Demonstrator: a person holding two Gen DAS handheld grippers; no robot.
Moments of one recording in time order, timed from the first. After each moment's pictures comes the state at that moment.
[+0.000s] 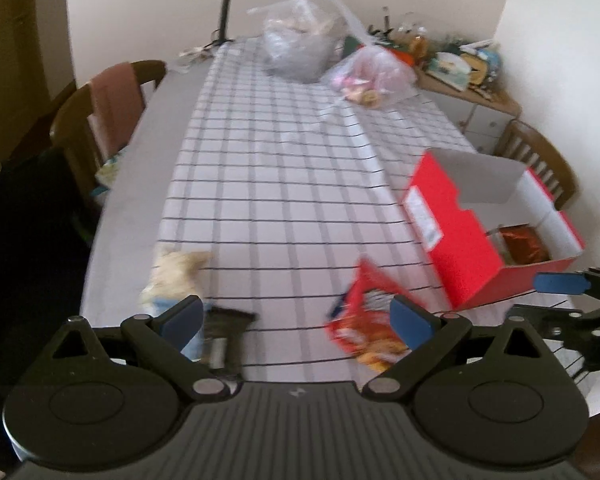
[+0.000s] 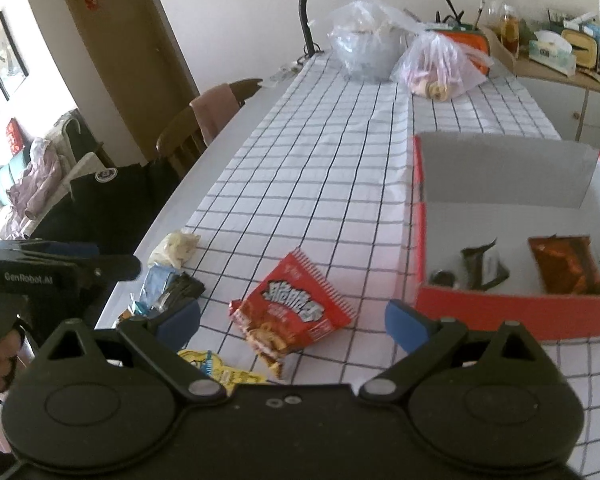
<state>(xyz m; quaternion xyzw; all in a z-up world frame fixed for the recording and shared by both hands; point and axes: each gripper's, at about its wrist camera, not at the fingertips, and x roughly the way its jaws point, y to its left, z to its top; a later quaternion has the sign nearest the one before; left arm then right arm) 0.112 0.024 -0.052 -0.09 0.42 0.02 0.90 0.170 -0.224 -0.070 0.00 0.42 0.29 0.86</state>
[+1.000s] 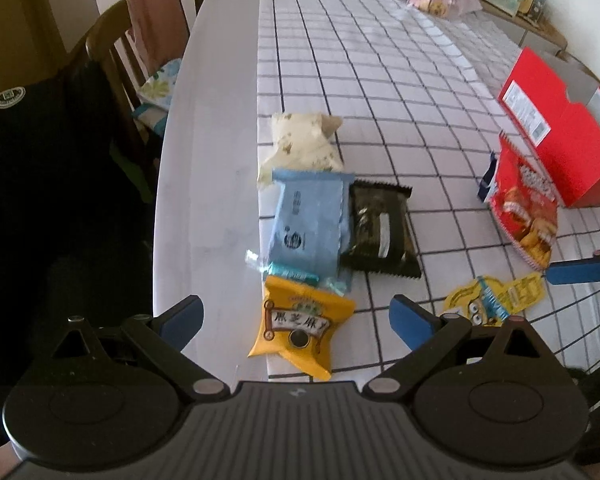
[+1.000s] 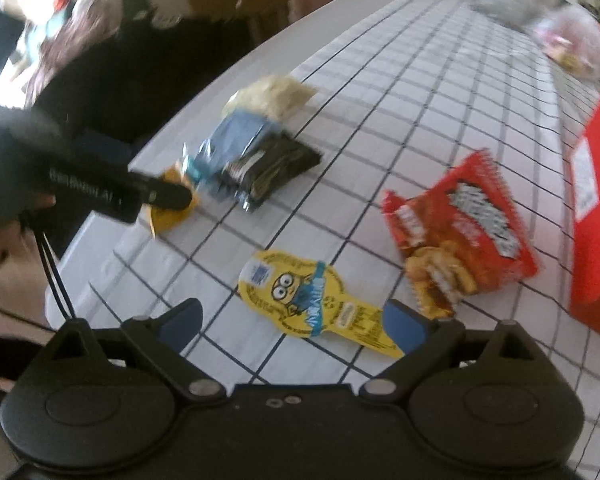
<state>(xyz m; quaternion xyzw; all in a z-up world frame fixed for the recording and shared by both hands) 0.086 0.111 -0.153 -0.06 0.51 0.04 0.86 0.122 -0.081 -0.167 -0.19 0.48 0.37 0.77</state>
